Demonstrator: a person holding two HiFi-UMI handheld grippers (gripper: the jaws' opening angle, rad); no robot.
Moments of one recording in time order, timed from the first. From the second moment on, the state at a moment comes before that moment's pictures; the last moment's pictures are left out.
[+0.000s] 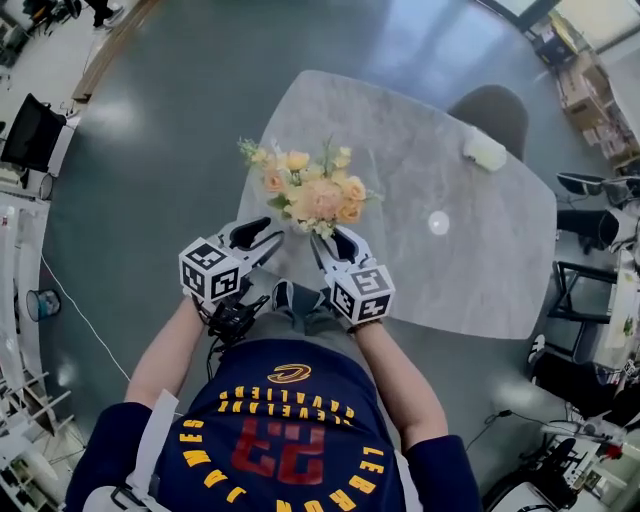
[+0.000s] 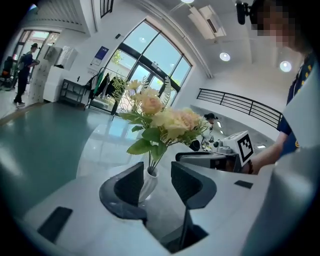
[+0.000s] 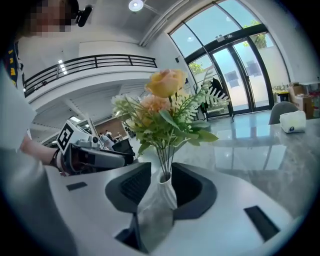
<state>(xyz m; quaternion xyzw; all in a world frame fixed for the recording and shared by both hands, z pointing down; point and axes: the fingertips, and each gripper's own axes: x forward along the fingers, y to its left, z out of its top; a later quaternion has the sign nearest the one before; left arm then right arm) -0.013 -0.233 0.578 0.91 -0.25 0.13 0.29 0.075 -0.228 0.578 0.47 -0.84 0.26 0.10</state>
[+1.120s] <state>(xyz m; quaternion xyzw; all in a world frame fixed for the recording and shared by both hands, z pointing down) -0.069 -0.217 0.574 0.87 -0.36 0.10 0.33 0.026 -0.279 0.612 0.40 -0.88 0.23 0.13</state>
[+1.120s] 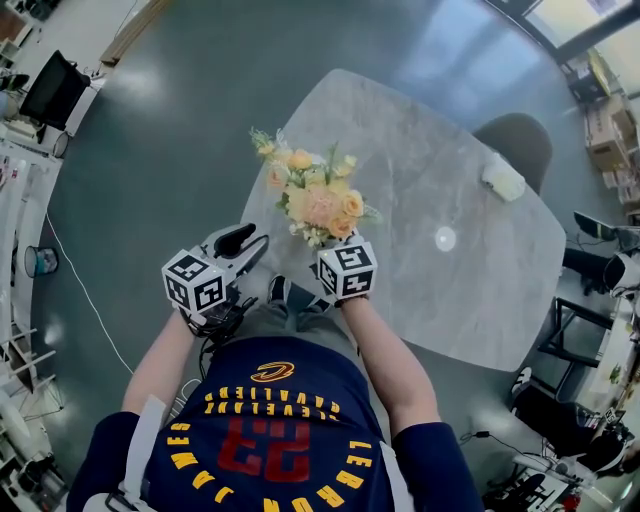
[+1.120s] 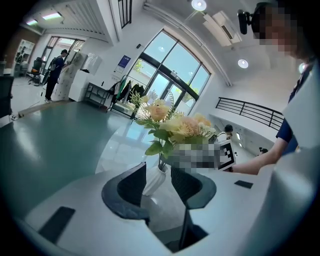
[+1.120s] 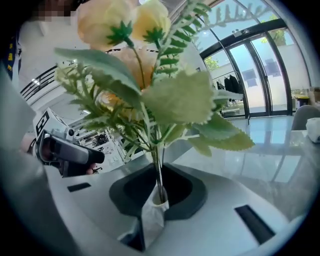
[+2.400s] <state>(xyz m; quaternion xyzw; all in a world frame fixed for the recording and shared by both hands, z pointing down) -0.058 -0.235 0.523 0.89 -0.33 0.06 0.30 0.124 -0.263 0.385 0.48 -0.85 0.21 -0.11</state>
